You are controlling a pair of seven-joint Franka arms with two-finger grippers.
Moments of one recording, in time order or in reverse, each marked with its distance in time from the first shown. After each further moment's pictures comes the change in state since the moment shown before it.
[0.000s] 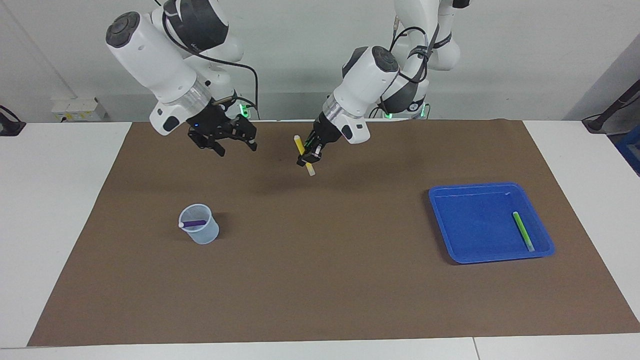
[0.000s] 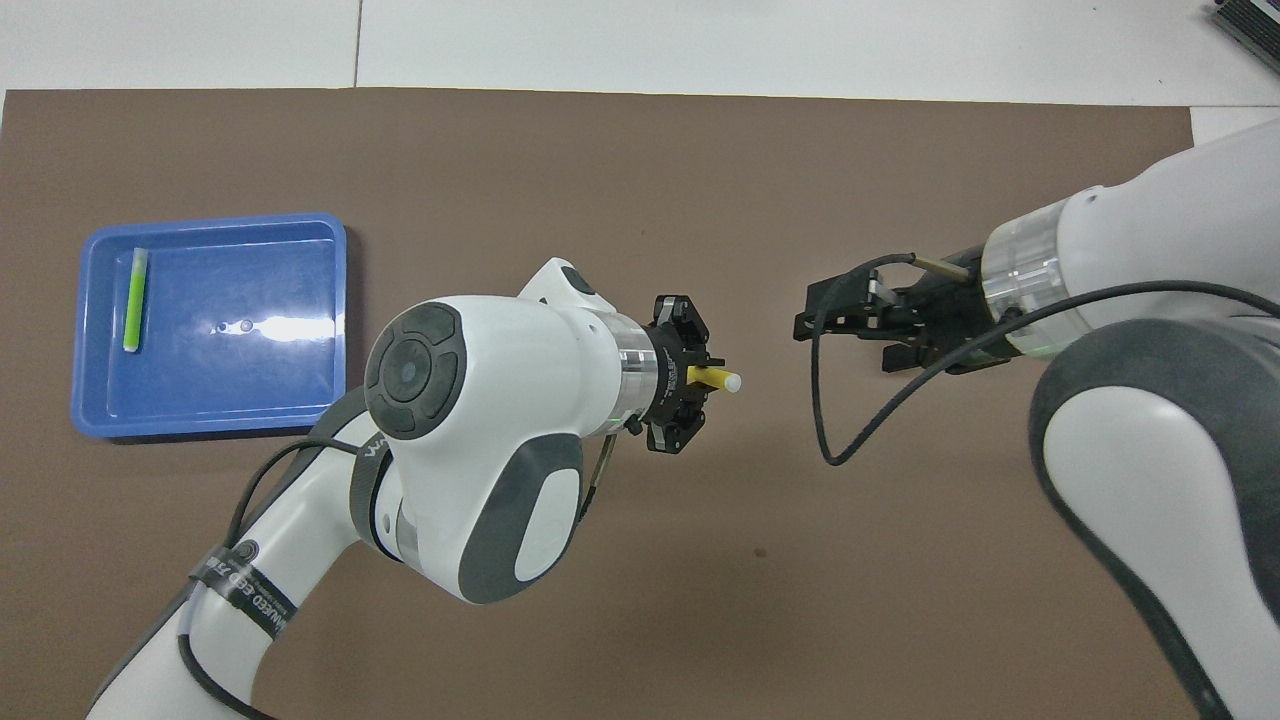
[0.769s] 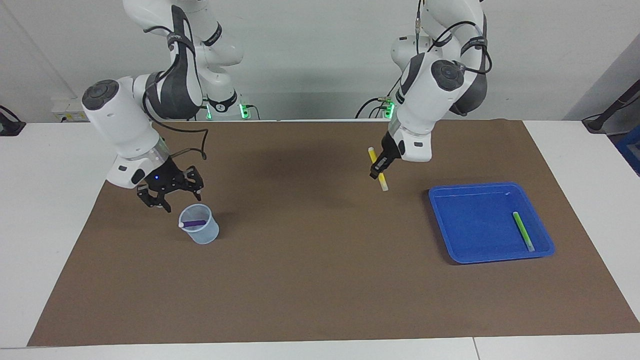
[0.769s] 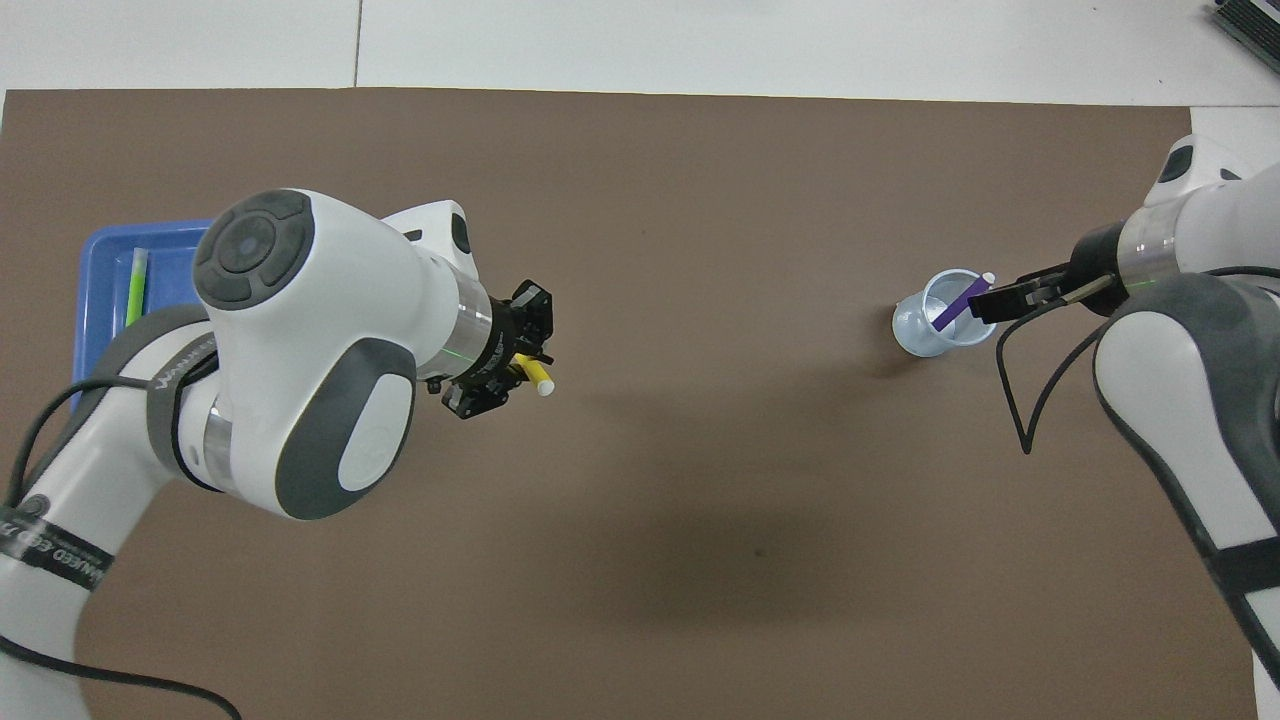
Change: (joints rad) left arm 0.302 -0.044 0.017 0.003 0.301 -0.350 0.659; right arm -0.139 0.170 0.000 -0.134 -0.187 0.378 -0.548
